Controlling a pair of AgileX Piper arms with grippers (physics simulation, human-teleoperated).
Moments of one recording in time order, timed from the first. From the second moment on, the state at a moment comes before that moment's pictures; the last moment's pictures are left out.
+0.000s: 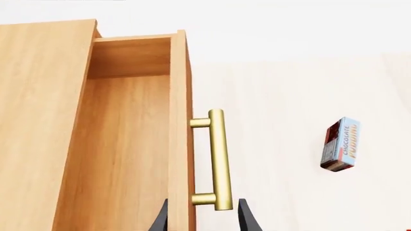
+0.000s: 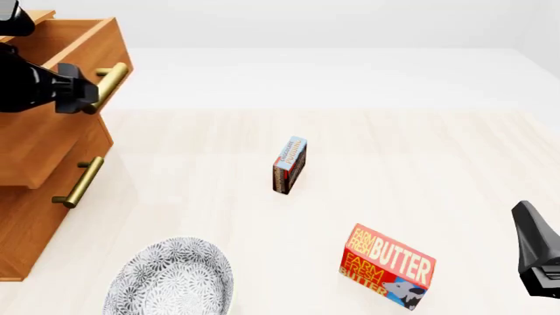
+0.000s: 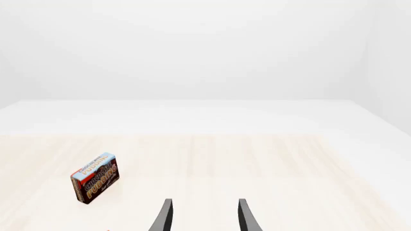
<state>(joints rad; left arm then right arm) -0.05 1.10 -1.04 0.65 0.00 0.00 0.00 -0.05 0.05 0.00</state>
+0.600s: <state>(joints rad) -0.10 1.10 -1.04 0.65 -0.04 0.00 0.00 -0.05 0.05 0.00</state>
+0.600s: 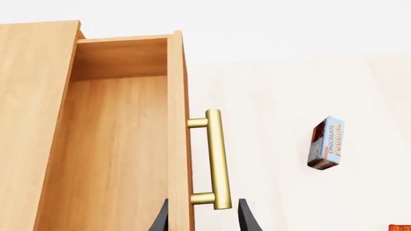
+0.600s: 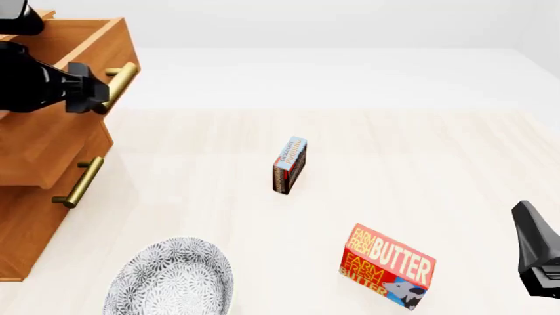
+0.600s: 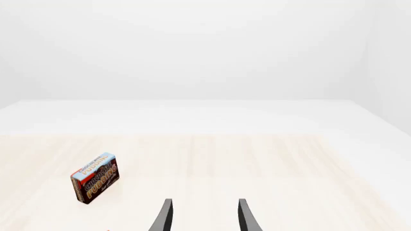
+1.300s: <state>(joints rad) -0.16 1.10 -1.03 0.62 -0.08 0.00 0.00 -0.05 0.05 0.00</state>
